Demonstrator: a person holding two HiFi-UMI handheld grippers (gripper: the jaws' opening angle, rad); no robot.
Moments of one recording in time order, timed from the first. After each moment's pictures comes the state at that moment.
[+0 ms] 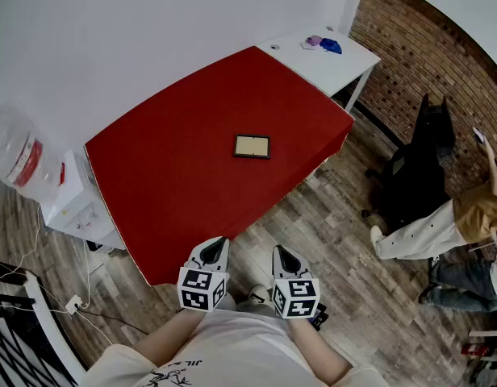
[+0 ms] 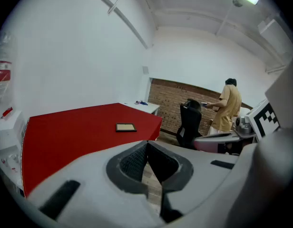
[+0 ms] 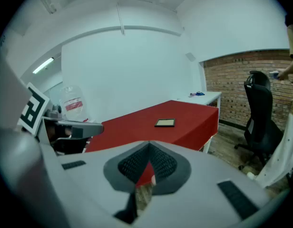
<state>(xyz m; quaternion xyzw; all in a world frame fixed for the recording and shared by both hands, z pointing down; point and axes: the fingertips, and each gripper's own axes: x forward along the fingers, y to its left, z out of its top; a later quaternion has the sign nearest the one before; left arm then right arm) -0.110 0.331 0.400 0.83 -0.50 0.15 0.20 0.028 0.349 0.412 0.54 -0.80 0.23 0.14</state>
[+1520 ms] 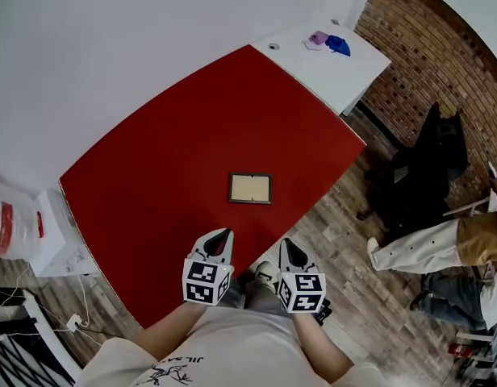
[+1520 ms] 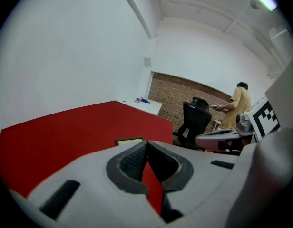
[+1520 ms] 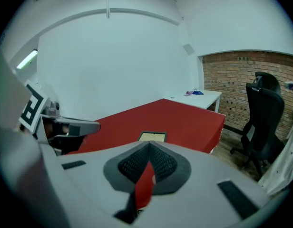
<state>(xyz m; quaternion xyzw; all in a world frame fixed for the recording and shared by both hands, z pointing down) -0.109 0.080 0.425 0.84 -0.46 0.16 0.22 0.036 0.107 0.431 0.57 -0.76 0.24 0.18</state>
